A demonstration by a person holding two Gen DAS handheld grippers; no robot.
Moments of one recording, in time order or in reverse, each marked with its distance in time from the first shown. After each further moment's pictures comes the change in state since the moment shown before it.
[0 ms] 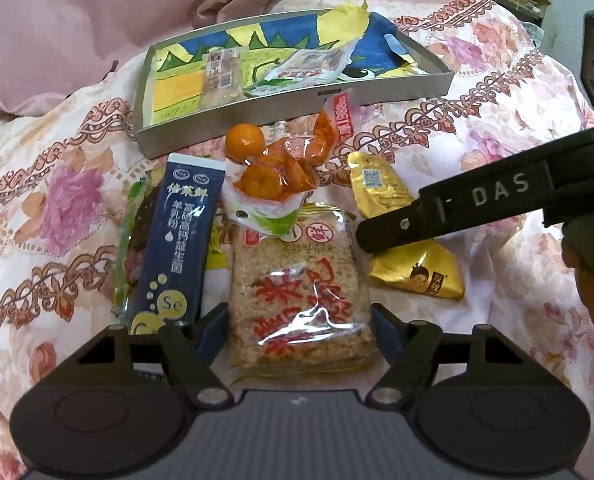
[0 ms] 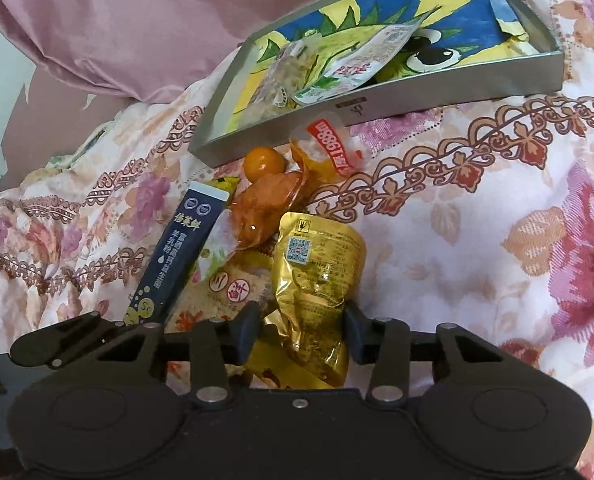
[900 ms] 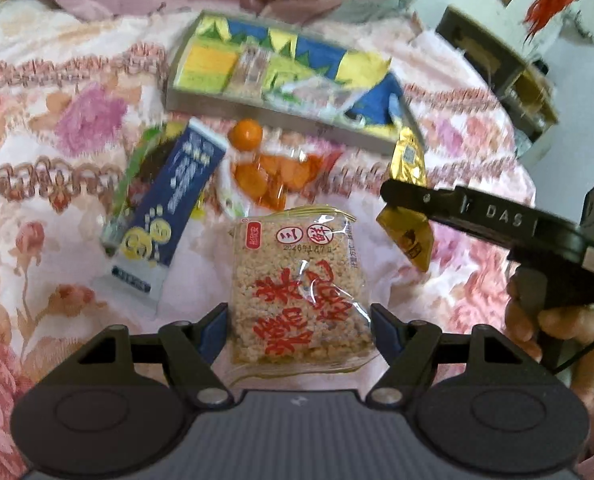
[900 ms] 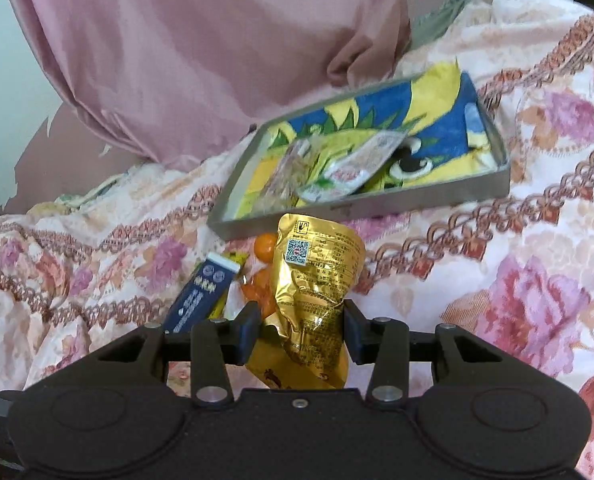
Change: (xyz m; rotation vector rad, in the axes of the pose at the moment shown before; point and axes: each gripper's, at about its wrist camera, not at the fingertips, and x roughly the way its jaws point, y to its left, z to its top) left arm -0.062 0.029 -0.014 -0.381 -0.042 -0.253; right arm -0.071 0.007 0.001 -0.086 -0.250 -0.037
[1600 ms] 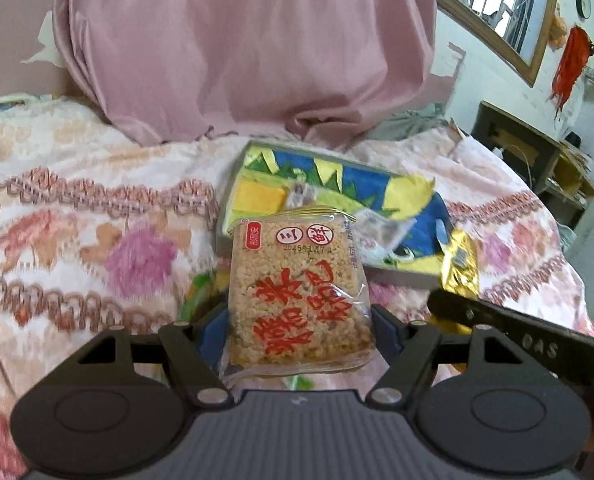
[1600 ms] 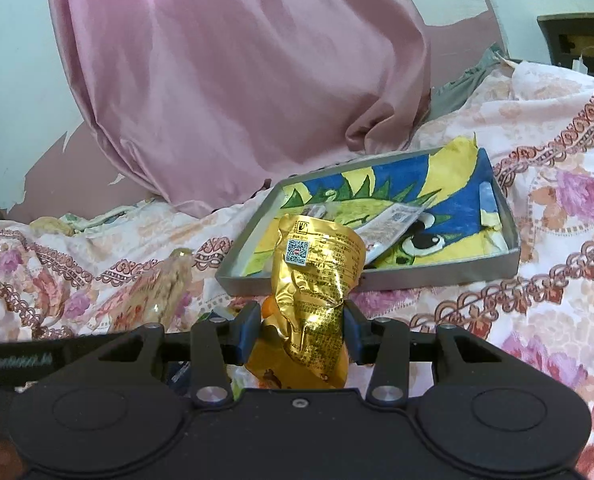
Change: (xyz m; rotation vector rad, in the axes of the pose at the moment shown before) left arm -0.006 -0.007 0.047 0.008 -0.353 0.196; right arm 0.002 0.011 0.012 -0.113 -0.173 -0.003
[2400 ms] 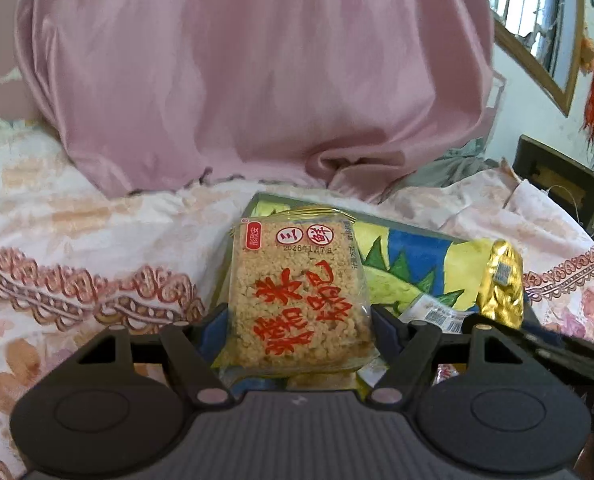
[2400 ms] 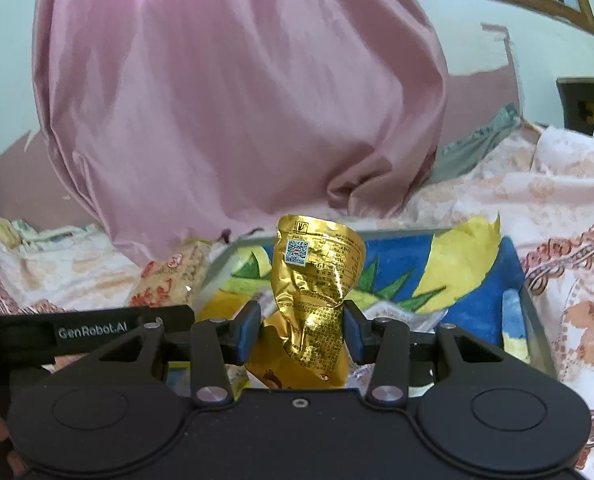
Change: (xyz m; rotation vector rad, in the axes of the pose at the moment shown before) left arm 0.154 0.021 0.063 -0.030 -0.106 0.038; right arm 0.124 -0.020 0.055 -0.127 -0.121 -0.093
